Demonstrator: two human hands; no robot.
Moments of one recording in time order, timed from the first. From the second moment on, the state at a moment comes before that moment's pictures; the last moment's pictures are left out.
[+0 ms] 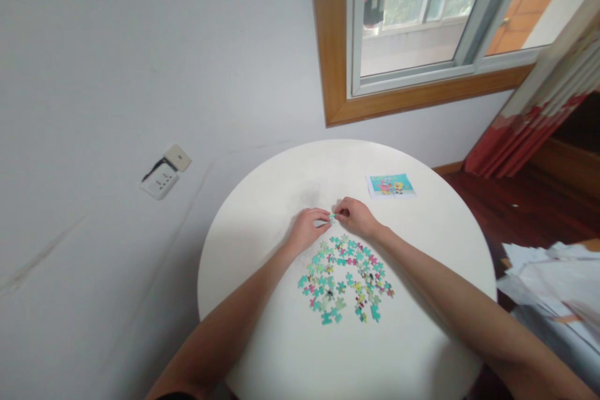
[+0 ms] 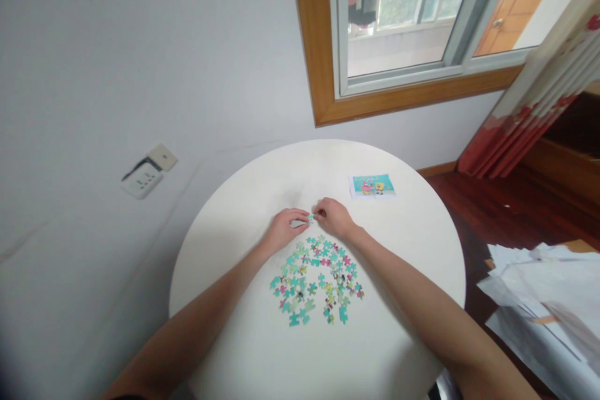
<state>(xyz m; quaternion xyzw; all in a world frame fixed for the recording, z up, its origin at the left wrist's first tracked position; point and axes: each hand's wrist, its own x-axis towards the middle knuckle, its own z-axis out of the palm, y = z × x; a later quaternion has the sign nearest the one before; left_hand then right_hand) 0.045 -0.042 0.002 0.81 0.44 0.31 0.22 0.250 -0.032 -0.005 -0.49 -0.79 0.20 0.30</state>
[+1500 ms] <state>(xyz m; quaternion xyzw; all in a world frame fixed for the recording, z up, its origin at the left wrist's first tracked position) 0.044 -0.042 -0.001 0.80 0.47 0.30 0.23 0.255 -0.024 -0.016 -0.47 -0.76 0.25 0.37</state>
